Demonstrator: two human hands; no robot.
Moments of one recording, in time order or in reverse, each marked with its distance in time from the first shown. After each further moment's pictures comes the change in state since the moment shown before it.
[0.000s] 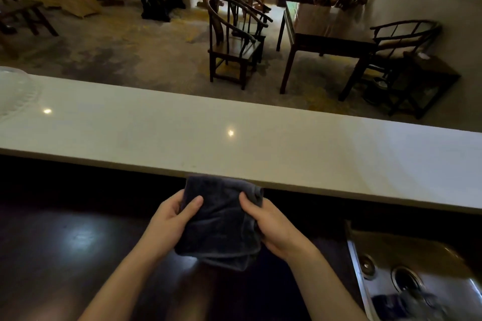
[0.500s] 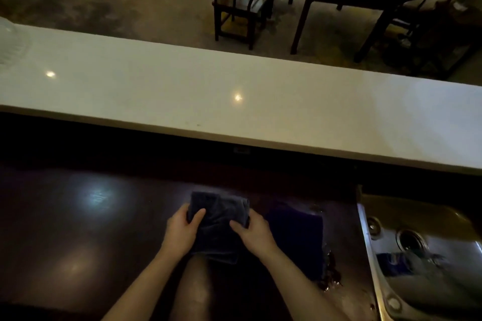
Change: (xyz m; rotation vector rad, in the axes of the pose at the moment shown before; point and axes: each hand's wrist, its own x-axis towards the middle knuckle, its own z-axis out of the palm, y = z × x) left_hand -0.035 -0.137 -0.014 0.623 0.252 -0.239; right_hand 0.007 0.169 -0.028 -0.665 0.338 0.214
